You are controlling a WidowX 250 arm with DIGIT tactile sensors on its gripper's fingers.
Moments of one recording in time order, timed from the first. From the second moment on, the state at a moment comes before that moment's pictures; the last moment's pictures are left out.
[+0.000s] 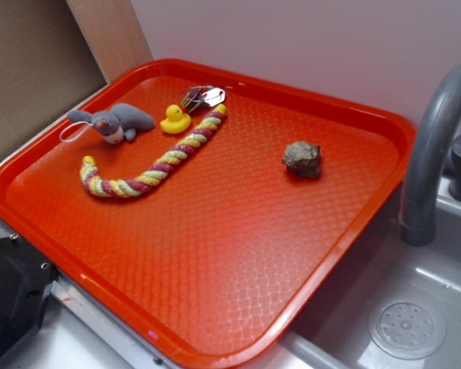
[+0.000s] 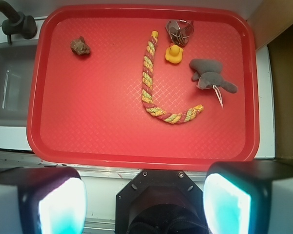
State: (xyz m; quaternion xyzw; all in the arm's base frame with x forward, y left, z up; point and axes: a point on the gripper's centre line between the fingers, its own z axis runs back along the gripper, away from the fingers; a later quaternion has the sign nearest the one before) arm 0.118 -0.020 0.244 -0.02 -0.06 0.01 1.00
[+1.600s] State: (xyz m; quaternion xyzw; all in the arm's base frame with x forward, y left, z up) arm 0.287 -0.134 0.109 0.04 -0.10 -0.18 0.98
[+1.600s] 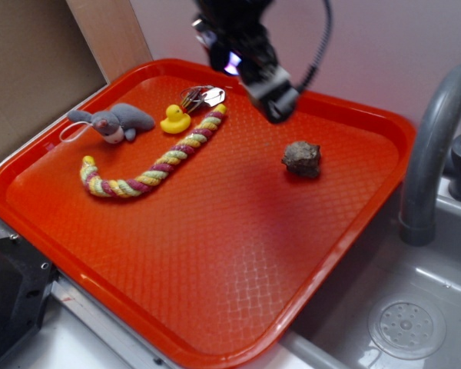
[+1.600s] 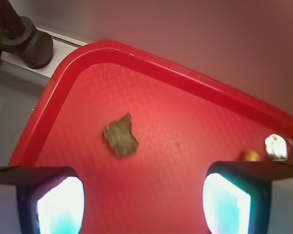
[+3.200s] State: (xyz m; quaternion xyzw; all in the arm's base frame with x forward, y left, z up) arm 0.295 -0.131 0.035 0.11 0.01 -0.18 0.98
